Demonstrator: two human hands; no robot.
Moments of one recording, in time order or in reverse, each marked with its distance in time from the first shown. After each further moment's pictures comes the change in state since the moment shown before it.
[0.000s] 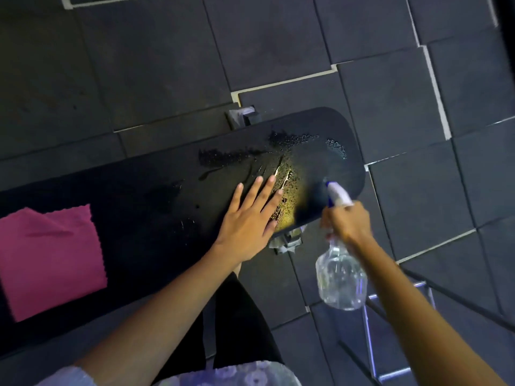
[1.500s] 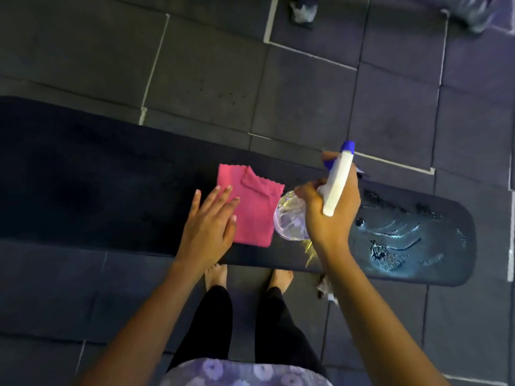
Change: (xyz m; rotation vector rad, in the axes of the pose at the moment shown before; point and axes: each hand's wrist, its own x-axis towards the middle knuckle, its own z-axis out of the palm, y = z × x) left_hand -0.301 -0.223 -0.026 -0.305 0.486 -0.604; right_hand -0.273 -0.169 0.247 0.230 -0.034 -0.998
